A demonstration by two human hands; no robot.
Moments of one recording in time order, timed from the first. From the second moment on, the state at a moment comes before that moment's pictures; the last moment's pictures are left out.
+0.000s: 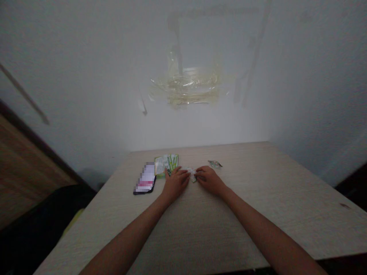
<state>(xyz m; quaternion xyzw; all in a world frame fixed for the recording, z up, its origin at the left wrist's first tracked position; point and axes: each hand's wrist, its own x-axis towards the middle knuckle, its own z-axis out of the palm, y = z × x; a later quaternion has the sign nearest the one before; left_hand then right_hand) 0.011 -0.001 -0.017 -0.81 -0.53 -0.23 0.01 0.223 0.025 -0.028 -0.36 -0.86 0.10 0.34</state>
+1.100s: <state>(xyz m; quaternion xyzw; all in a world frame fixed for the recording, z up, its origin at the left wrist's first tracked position) 0.008 0.003 -0.018 -0.83 -0.49 -0.25 -0.06 0.224 0.030 -0.037 -0.41 -0.85 0.05 0.31</state>
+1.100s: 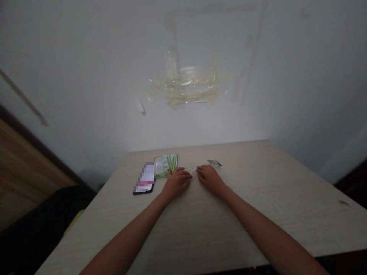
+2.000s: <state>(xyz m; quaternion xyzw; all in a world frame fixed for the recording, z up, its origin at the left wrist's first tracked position) 0.006 0.005 -0.019 -0.83 -0.50 -0.23 -0.04 0.224 0.026 -0.031 -0.37 -0.87 0.05 0.33</state>
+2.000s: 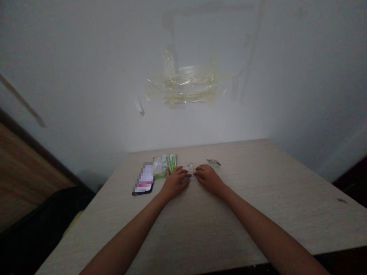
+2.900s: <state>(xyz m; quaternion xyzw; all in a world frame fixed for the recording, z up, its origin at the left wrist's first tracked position) 0.004 0.009 -0.009 -0.88 -0.43 -0.20 0.06 0.225 0.027 -0.032 -0.39 -0.86 0.08 0.32</state>
